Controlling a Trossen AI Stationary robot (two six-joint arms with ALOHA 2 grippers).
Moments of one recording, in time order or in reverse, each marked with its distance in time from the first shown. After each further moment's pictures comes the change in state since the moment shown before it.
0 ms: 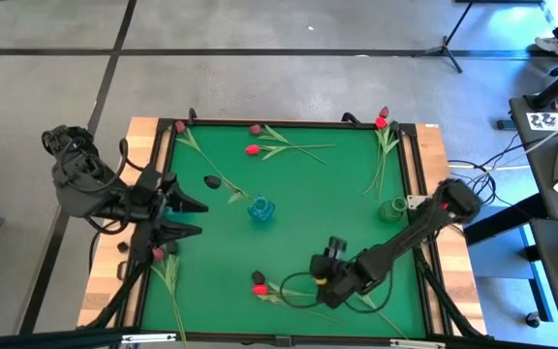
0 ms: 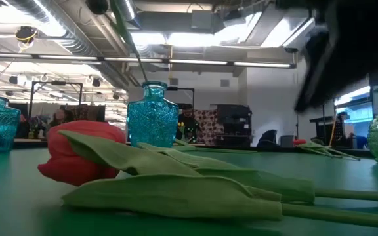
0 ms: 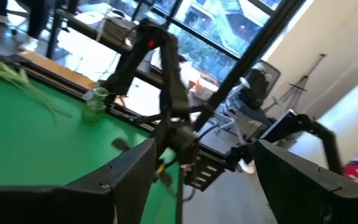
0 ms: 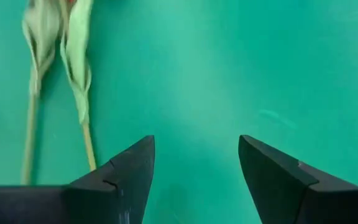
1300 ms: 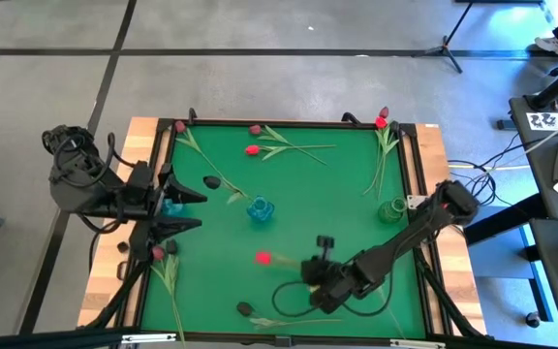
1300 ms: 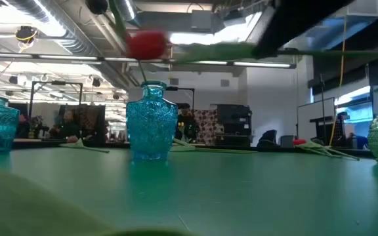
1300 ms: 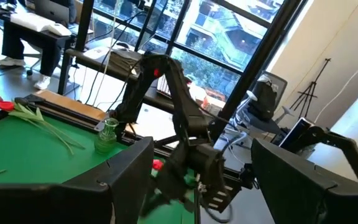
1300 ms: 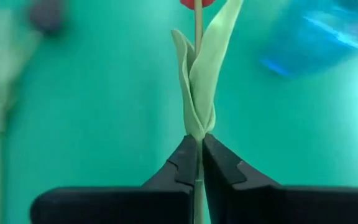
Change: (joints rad) left arm -0.009 -0.002 0.000 0.100 -0.074 0.184; right arm 0.002 0.040 0.153 -0.075 0.157 -0.196
